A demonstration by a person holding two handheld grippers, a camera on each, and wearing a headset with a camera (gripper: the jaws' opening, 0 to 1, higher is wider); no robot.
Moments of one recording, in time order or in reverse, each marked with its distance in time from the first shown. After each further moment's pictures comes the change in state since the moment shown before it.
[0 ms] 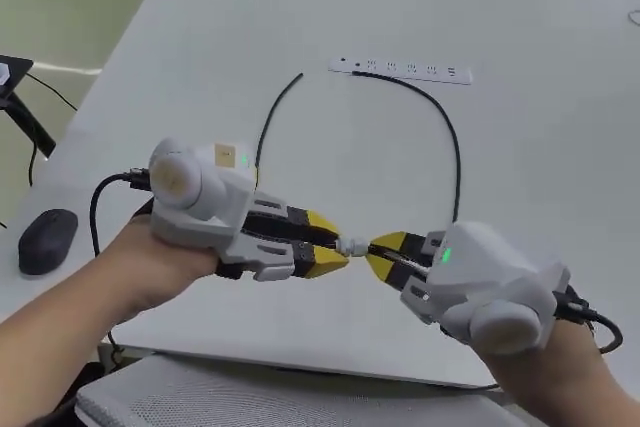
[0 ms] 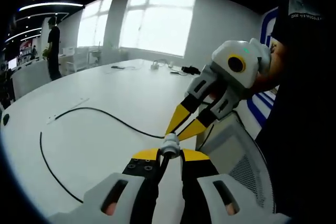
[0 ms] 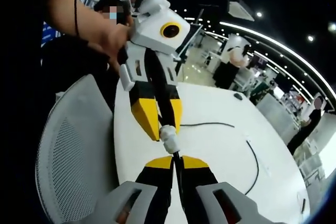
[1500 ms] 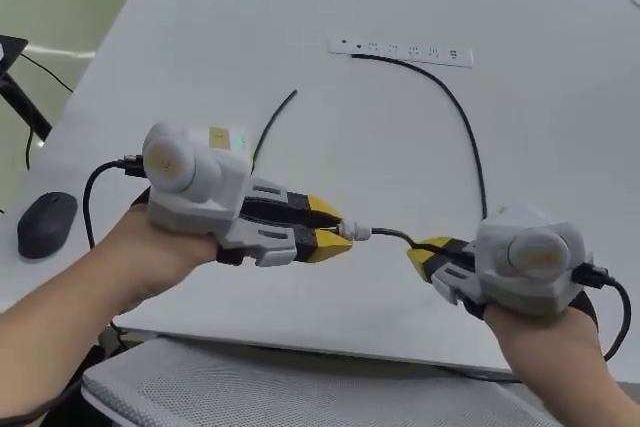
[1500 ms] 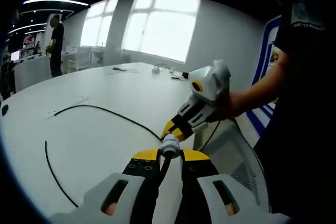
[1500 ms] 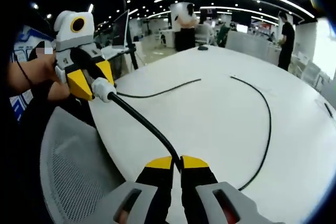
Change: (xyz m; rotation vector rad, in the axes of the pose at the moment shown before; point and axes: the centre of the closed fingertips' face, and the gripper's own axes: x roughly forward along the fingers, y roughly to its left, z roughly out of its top) left arm -0.005 -0.004 0.002 -0.053 -0.047 -0.005; right arm 0.006 -0.018 -0.093 0.627 0.128 -0.111
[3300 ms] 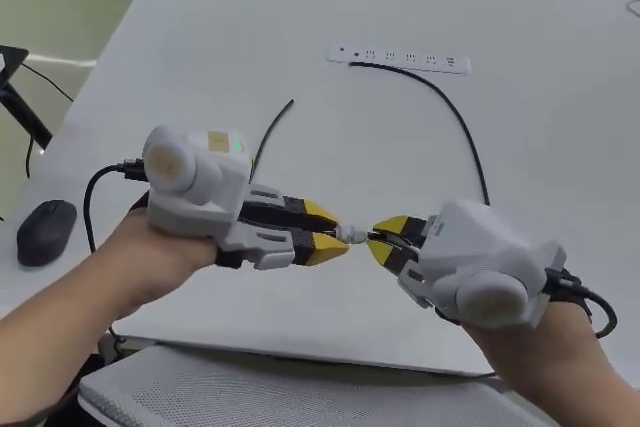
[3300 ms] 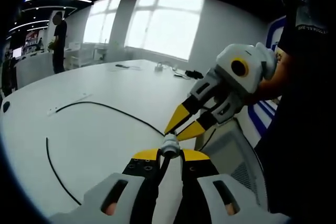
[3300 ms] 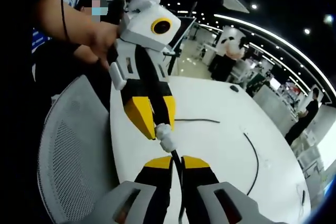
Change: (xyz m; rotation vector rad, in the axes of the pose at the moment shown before) left arm 0.001 0.005 0.000 -0.022 0.023 0.020; right arm -0.020 0.064 0.064 -0.578 -0.077 0.060
